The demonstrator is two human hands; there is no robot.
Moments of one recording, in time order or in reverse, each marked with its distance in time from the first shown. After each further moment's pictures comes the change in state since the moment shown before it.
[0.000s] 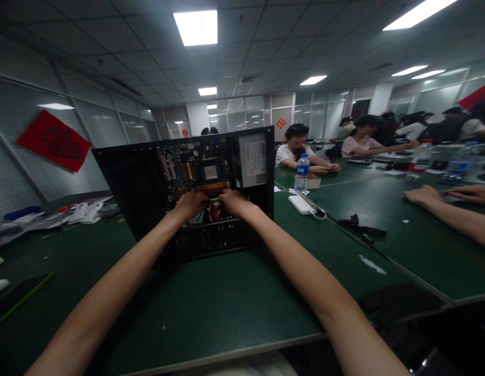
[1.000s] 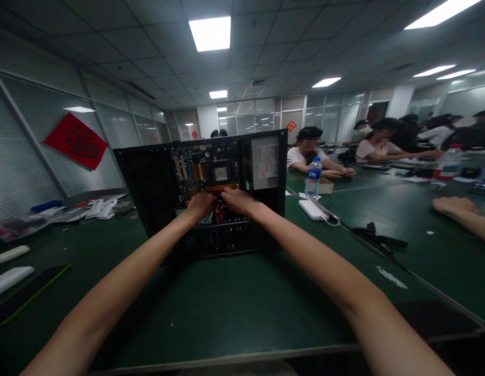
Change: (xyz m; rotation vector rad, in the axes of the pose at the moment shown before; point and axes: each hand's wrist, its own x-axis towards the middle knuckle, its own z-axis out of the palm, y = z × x) left_hand 0.006 0.005 0.008 0.031 -0.012 -0.081; right_hand 0.018 -0.003 0.001 -0.096 0.073 -0.164
